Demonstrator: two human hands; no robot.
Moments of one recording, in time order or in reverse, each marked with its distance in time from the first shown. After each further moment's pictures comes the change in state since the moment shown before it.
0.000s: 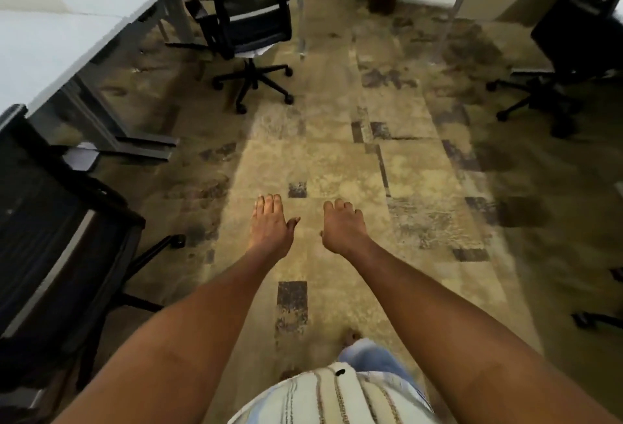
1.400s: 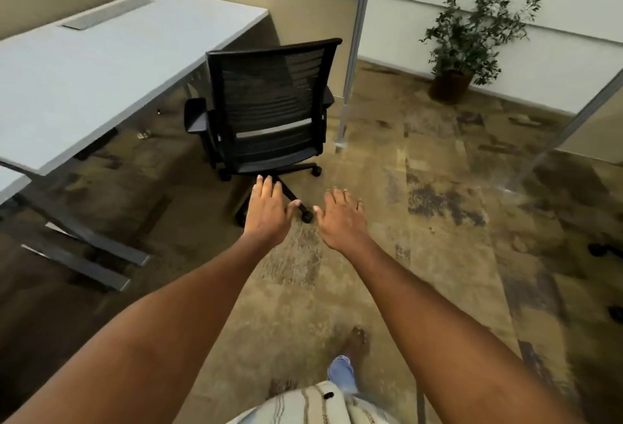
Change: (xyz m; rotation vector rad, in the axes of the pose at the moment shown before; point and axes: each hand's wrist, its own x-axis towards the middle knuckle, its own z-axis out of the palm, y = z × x) left_hand 0.944 0.013 -0.131 0.008 0.175 -0.121; right_hand 0.903 0.056 -0.352 0.106 0.234 -0.208
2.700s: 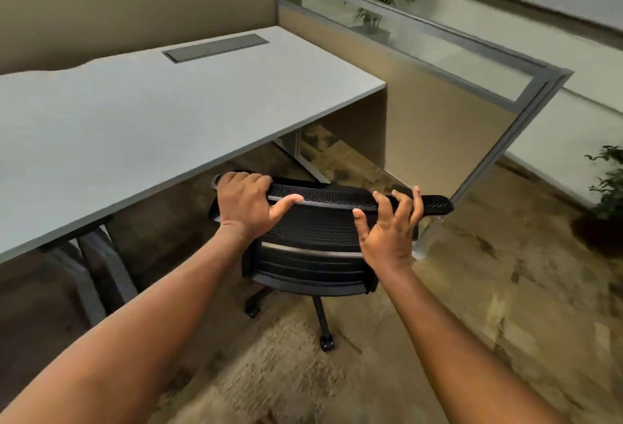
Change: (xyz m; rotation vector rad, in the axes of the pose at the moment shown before) left_hand 0.495 -0.146 -0.069 0.282 0.566 -0.290; right_hand 0.595 -0.022 -0.062 0.312 0.528 -0.401
